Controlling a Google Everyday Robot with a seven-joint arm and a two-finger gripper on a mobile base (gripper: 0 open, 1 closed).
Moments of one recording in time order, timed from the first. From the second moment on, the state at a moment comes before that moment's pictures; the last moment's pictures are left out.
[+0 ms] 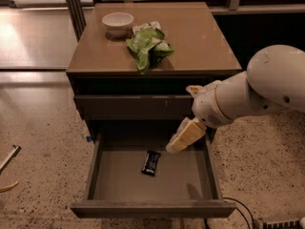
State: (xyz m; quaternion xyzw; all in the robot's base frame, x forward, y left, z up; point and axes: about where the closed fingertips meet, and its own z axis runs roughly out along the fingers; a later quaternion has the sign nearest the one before) arm 0.487 -0.076 0.817 -0.55 0.75 0.14 0.33
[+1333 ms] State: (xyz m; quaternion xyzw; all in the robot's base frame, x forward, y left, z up) arm 0.530 -0.059 0.612 -0.51 0.77 0.22 0.31
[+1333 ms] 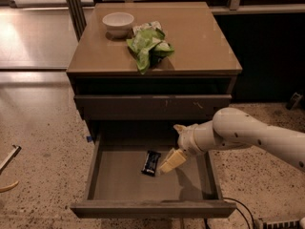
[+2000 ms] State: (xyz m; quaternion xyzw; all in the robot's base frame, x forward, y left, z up) arm 0.565 -0.044 0.527 -0.51 0.73 0.27 0.35
